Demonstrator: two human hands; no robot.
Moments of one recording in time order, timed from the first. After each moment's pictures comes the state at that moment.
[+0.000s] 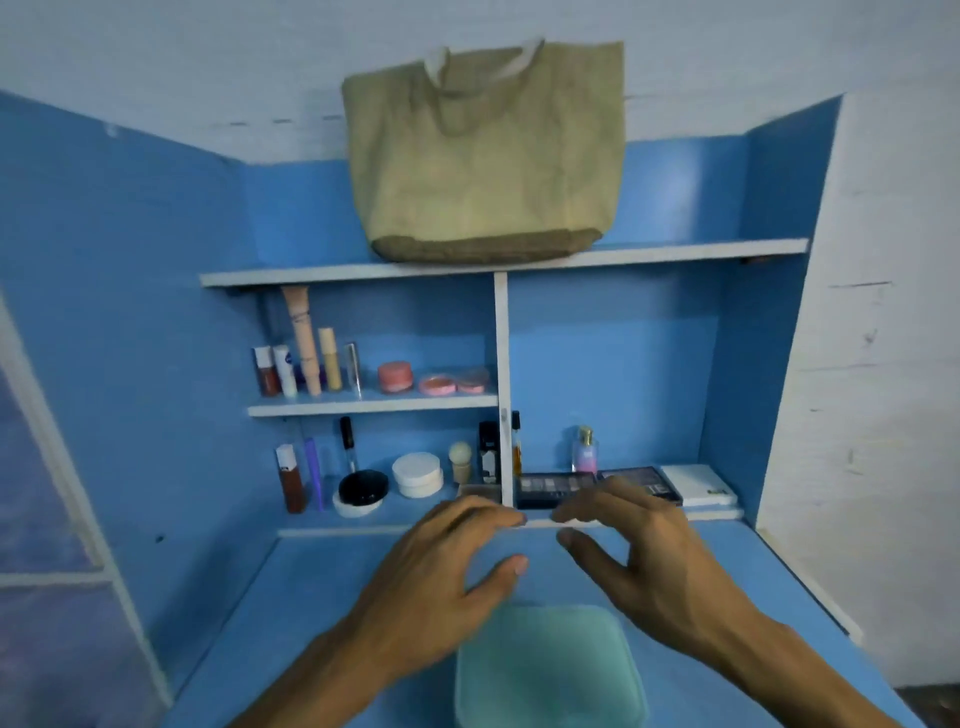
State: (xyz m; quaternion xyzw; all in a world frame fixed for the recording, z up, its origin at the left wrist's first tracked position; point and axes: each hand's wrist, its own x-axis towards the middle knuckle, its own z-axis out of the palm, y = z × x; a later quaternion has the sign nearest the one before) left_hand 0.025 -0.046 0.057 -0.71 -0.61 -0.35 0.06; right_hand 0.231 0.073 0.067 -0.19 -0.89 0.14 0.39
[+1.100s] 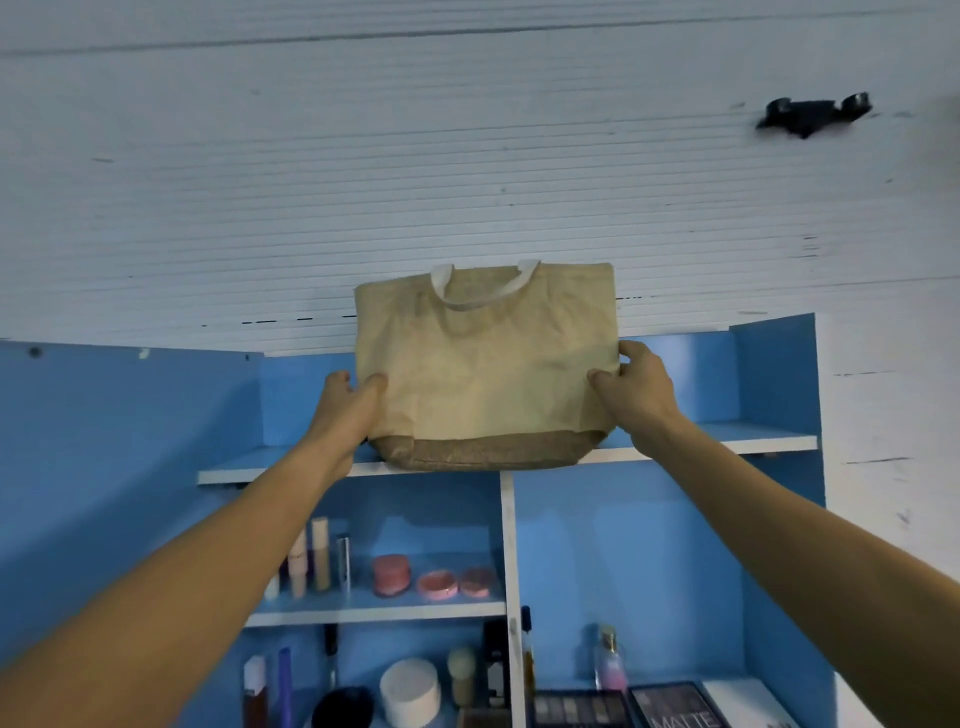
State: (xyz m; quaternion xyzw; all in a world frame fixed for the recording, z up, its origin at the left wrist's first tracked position) left_hand -0.120 0.094 0.337 -0.37 -0.63 -0.68 -0.06; right_hand 0.138 0.237 0.339 -0.34 -0.66 0.33 0.58
